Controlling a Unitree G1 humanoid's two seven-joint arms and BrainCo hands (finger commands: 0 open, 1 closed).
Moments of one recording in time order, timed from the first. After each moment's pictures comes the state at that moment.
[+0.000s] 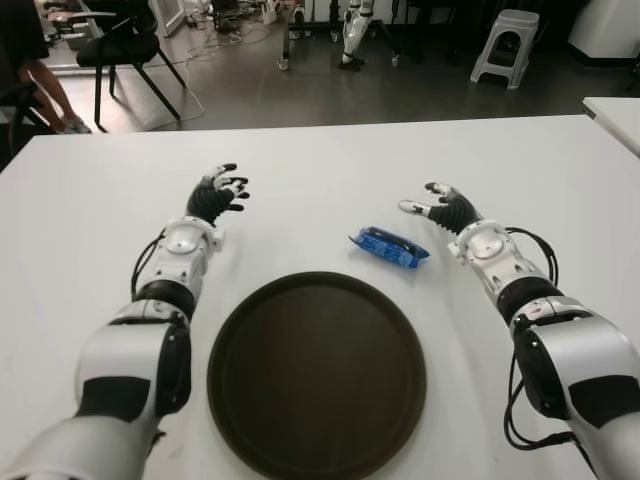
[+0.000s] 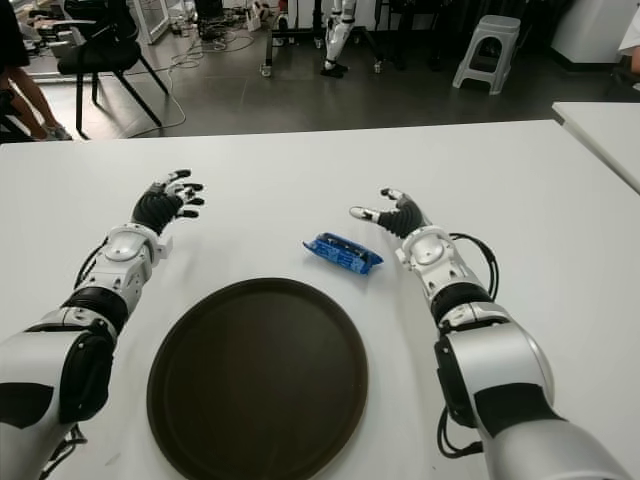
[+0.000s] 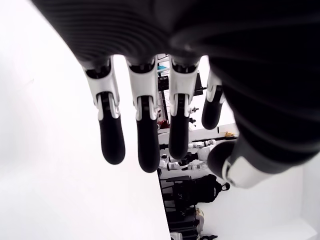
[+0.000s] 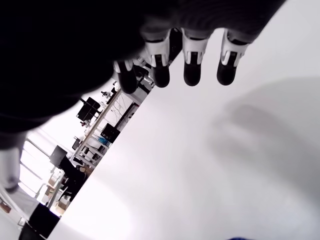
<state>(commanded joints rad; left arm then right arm) -0.87 0.15 0.16 1.33 0.06 -0.28 -0.07 -0.90 -0.19 0.10 1.35 -0.35 -0.16 -0.04</state>
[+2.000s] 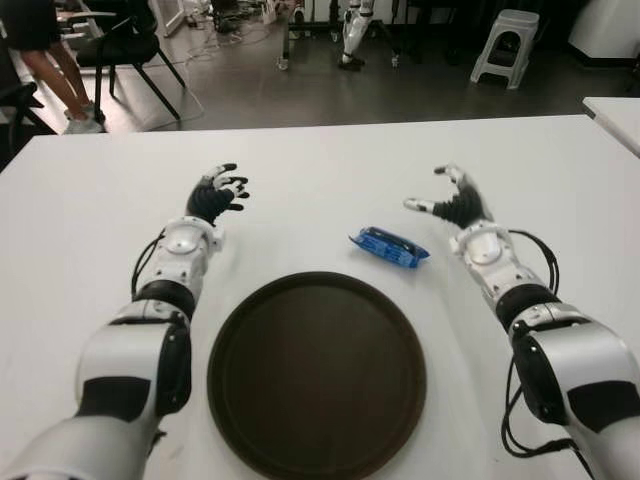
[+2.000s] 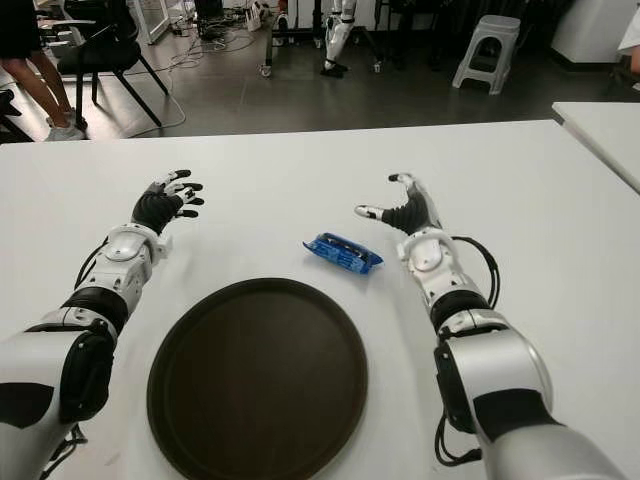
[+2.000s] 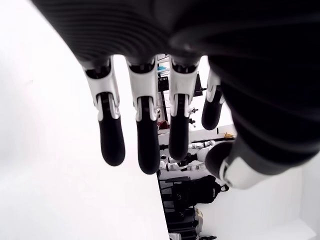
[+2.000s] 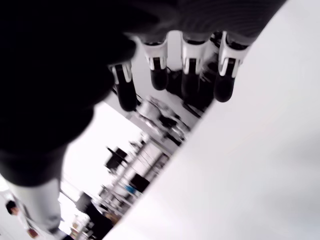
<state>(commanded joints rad) -0.87 0.14 0.17 1.33 0.06 -0.29 -0.06 -0.86 -0.18 0.06 1.36 -0.32 -0.29 -0.19</state>
